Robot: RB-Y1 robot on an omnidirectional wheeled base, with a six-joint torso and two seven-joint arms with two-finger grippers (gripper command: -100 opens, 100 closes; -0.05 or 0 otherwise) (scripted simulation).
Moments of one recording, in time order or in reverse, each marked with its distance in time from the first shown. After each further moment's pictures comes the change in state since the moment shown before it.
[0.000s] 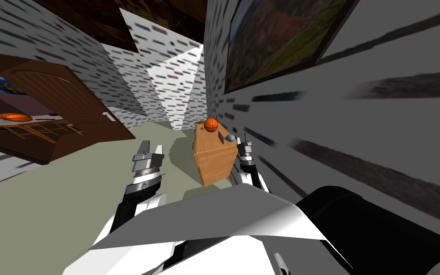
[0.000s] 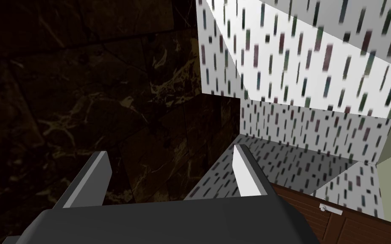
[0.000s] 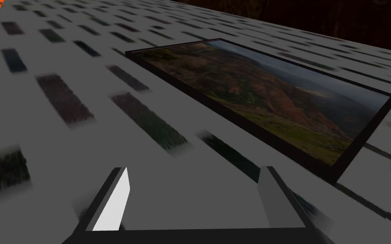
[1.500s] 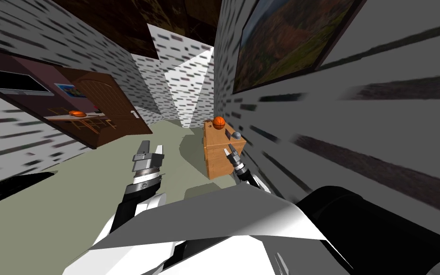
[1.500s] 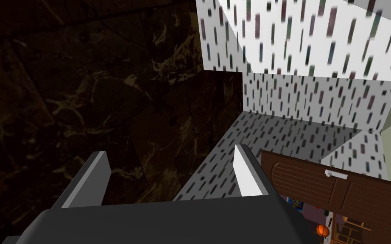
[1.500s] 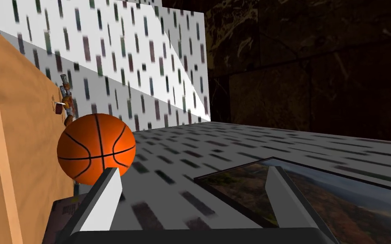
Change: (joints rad) left arm 0.000 0.000 0.000 0.000 0.000 0.000 0.000; right arm -0.001 -0.407 0.239 0.146 -0.061 -0.062 -0.024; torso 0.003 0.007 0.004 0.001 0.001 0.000
